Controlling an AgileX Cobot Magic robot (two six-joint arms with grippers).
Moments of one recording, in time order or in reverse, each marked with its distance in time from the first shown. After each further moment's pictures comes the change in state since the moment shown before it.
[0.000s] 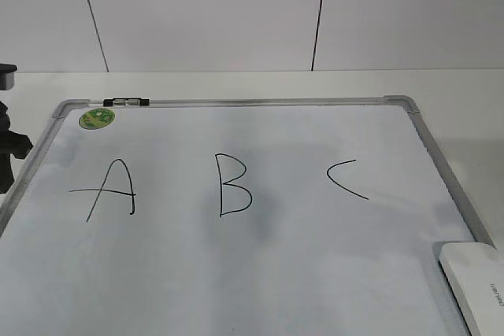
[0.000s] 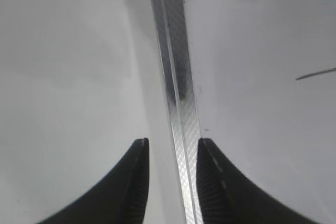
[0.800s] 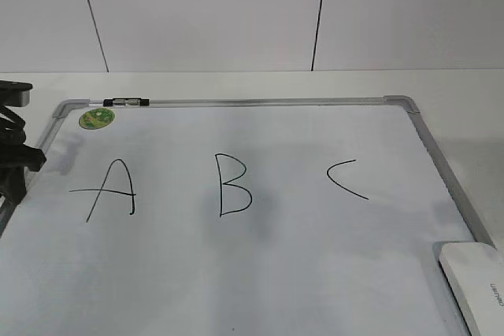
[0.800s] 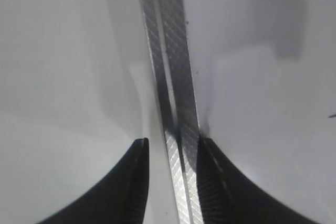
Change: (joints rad) left arm 0.000 0.105 -0.013 -0.002 -0.061 0.004; right arm 0.000 0.000 0.000 0.000 -0.004 0.000
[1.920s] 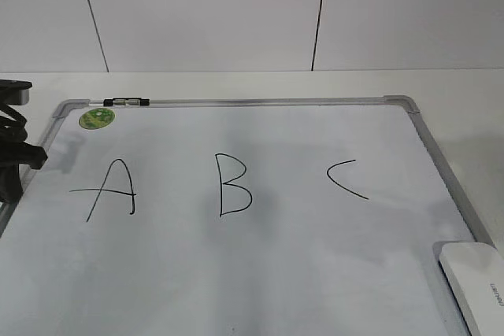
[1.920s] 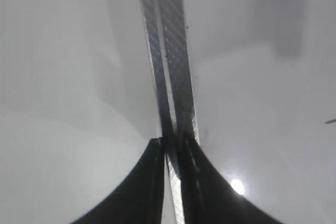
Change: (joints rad) left arm 0.000 0.004 -0.004 -0.002 -0.006 -0.003; right arm 0.000 0.066 0.000 0.000 -0.002 0.033
